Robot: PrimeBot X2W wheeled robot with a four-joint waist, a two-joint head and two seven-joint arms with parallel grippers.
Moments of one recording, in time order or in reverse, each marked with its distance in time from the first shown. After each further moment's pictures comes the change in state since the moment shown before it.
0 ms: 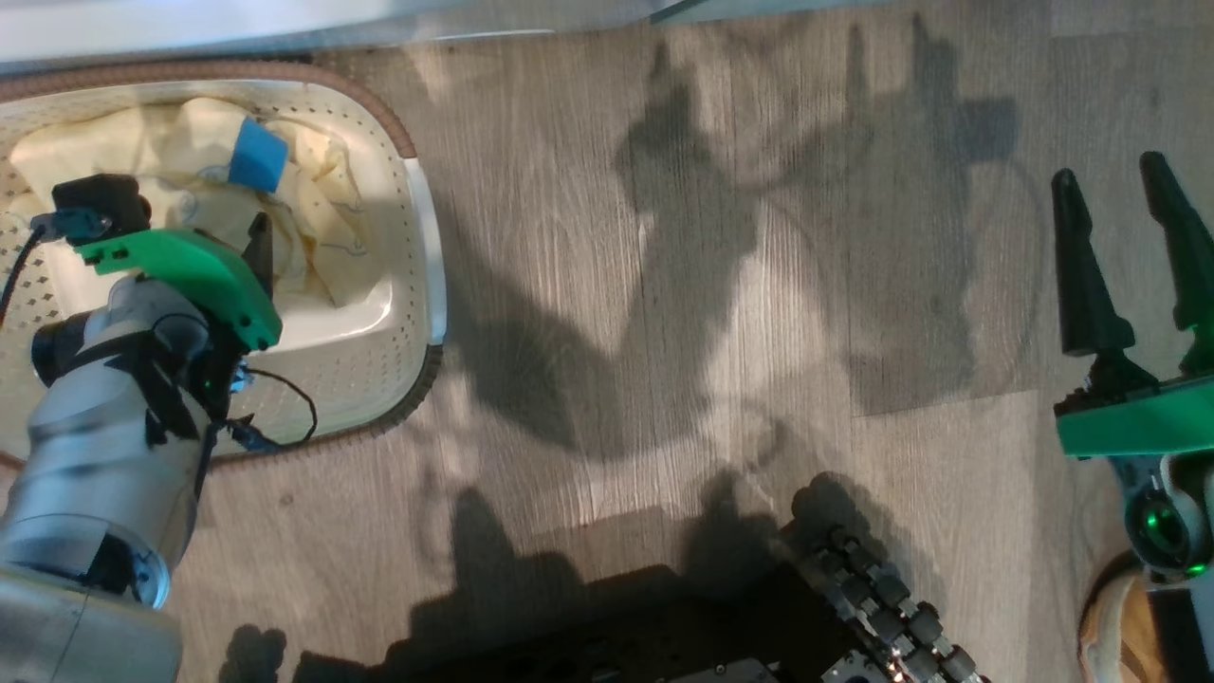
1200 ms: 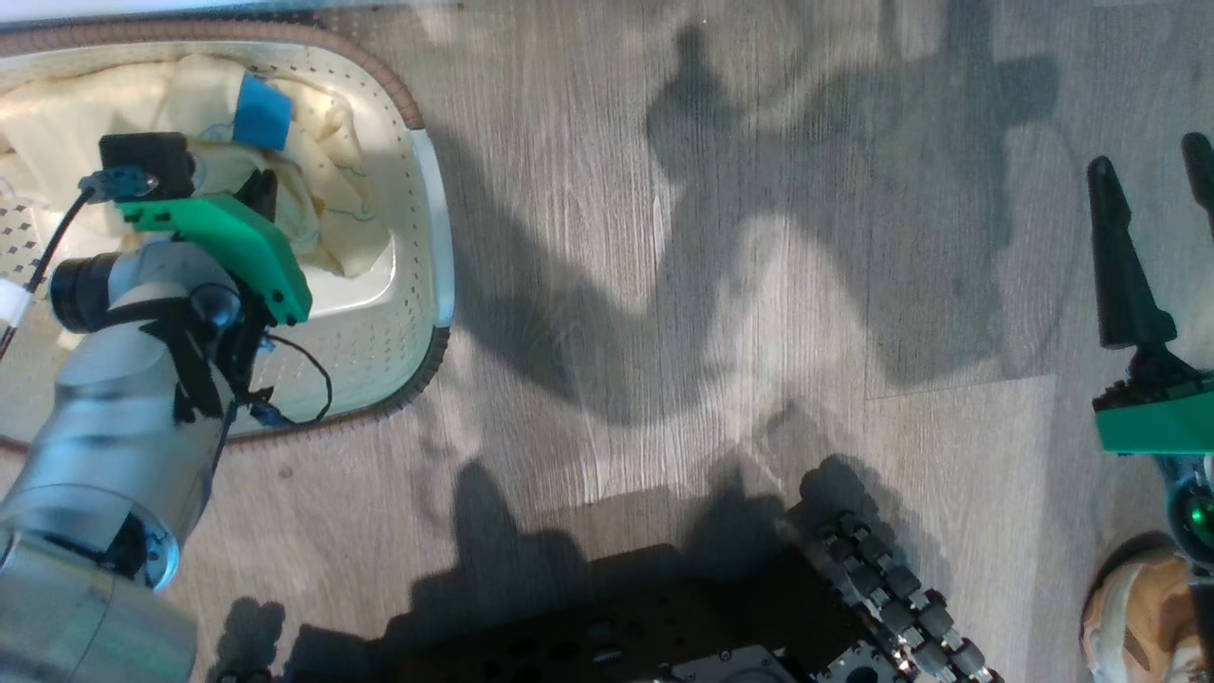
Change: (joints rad) left arm -0.056 -0.007 -0.190 -0.032 -0.017 0.000 -0.072; right arm -0.004 -0.047 -0.028 -0.027 -0.017 0.000 -0.003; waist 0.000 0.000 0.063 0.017
